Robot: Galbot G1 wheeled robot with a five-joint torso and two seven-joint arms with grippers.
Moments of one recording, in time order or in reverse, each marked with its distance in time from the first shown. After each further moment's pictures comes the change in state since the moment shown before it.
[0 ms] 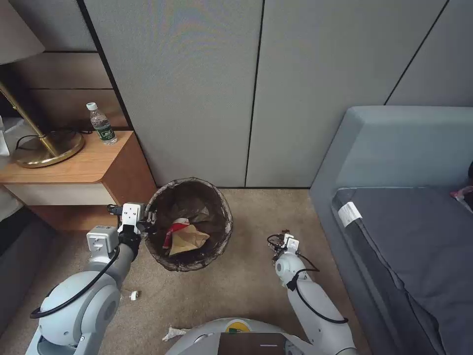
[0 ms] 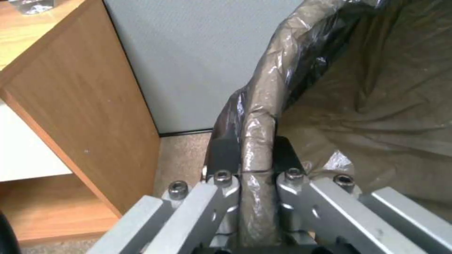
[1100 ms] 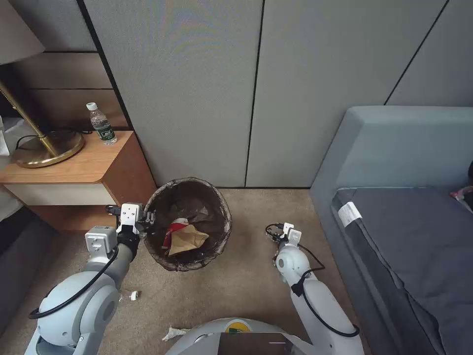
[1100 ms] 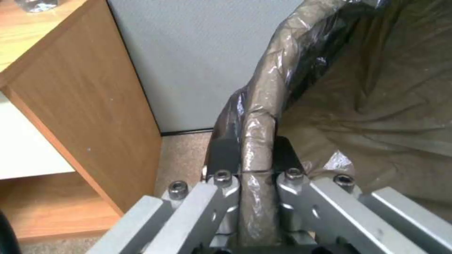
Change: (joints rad) left arm 0.001 -0.004 -0.008 0.000 -0.004 0.002 -0.001; right arm -0.075 -0.021 0.009 0.283 0.019 -0.089 0.050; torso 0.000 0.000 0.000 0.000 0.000
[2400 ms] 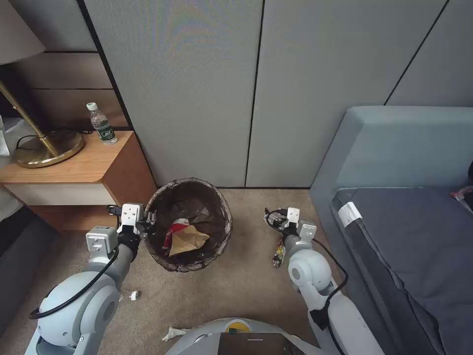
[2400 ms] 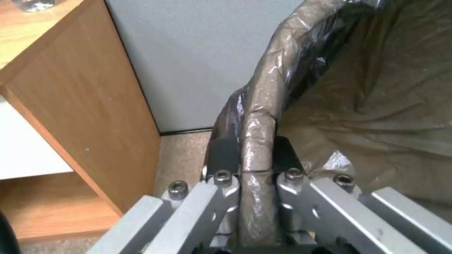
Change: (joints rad) left arm 0.002 0.003 0.003 -0.001 0.001 0.001 0.003; right arm -0.166 -0.039 0.018 0.475 -0.073 -0.077 -0.100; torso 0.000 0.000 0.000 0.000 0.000
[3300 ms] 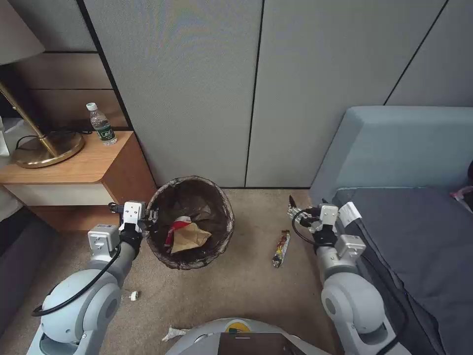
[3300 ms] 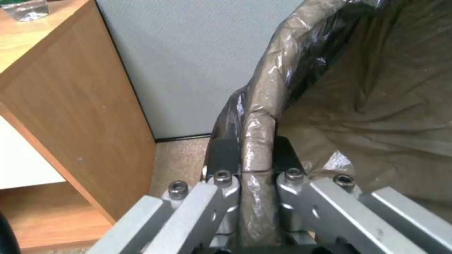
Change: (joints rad) left arm -0.016 -0.004 0.012 0.003 0.010 -0.006 0.013; right arm -0.253 0.024 0.161 0.379 -0.257 0.076 -0.146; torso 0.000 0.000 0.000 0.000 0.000
